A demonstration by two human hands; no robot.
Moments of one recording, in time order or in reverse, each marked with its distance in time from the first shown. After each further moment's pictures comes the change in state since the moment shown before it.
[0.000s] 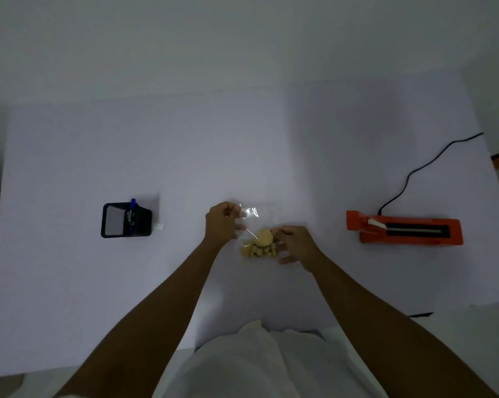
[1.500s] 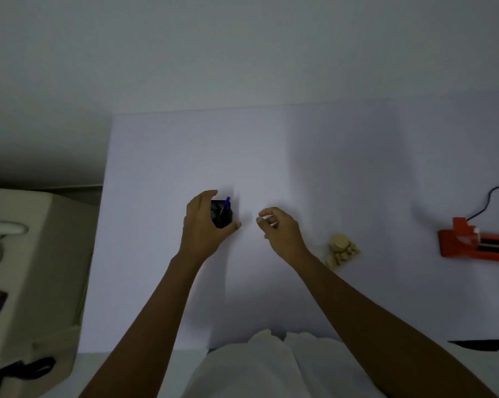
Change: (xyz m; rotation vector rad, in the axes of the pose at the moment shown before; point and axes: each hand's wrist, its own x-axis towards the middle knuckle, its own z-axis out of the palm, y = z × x) left_hand -0.044 -0.011 -0.238 0.595 0.254 0.438; right_hand -0.028 -0.065 0.224 -0.241 0.091 -0.537
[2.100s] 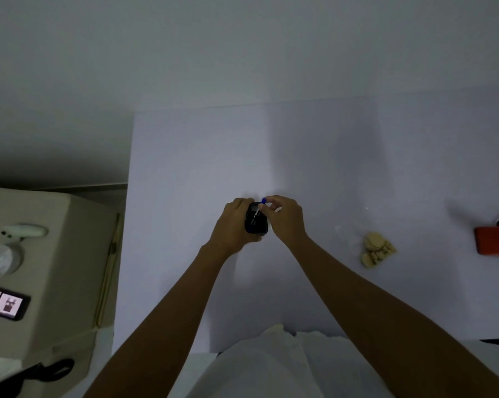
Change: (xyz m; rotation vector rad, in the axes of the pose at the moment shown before) left_hand 0.031 -0.049 -0.009 0.087 -0.300 0.141; right_hand 0.042 -0.033 0.086 -0.105 0.152 -0.040
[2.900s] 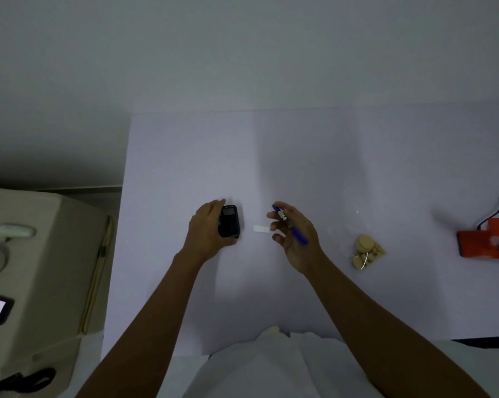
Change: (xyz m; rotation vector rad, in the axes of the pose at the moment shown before) left_hand -0.025 -0.037 -0.023 0.053 0.077 -0.079; right_hand -0.052 -0.013 -0.044 1.035 -0.196 0.363
